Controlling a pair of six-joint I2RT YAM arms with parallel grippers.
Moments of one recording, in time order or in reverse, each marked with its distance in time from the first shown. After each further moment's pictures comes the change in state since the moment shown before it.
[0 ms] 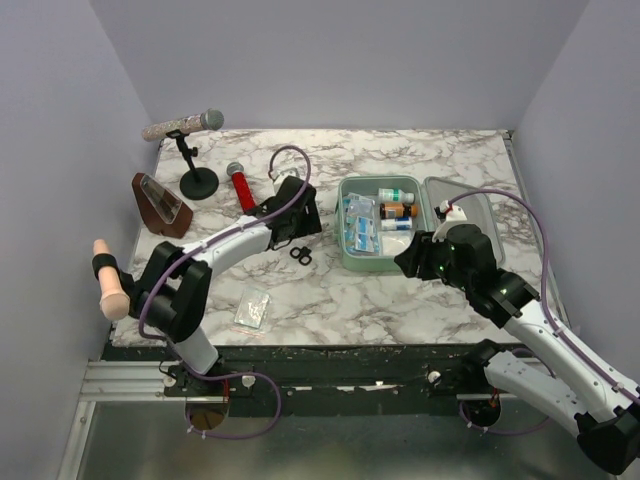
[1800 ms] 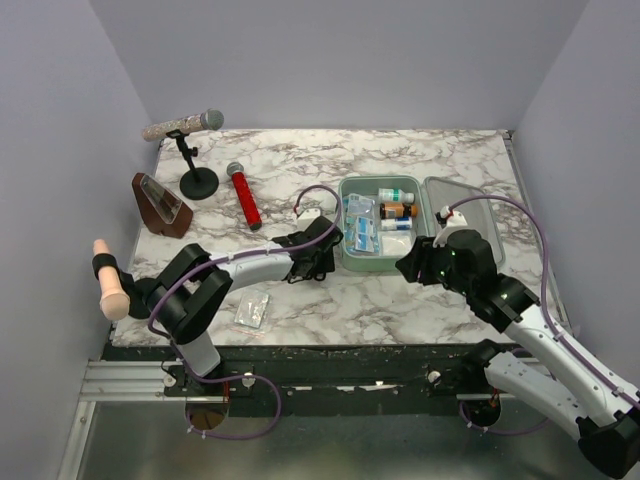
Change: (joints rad) left arm -0.220 0.089 -0.157 0.027 -0.098 -0.079; right arm 0.000 -0.034 -0.046 0.000 -0.003 0.005
